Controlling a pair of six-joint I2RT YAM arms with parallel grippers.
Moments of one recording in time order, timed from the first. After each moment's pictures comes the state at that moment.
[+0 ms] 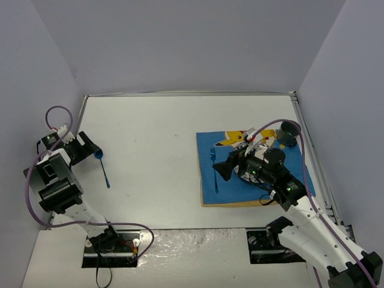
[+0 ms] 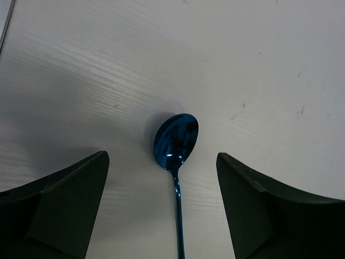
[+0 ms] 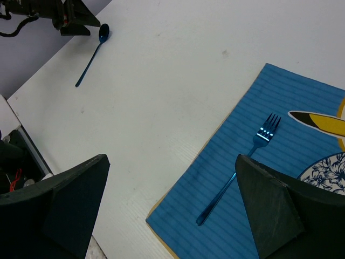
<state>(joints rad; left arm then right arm) 0.58 1.72 0.97 -0.11 0.54 -0.11 0.49 0.75 0.58 -0.07 -0.36 0.23</state>
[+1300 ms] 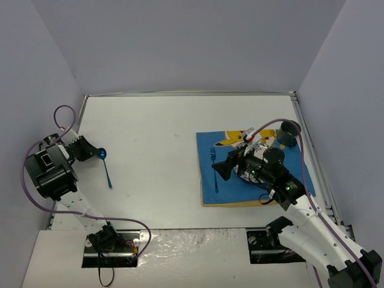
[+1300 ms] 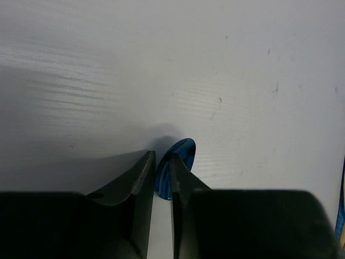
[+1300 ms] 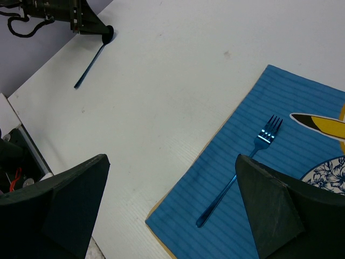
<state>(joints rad) 0.60 1.93 1.09 -0.15 0.81 0.00 0.49 0.76 0.58 -0.06 -0.37 0.23</state>
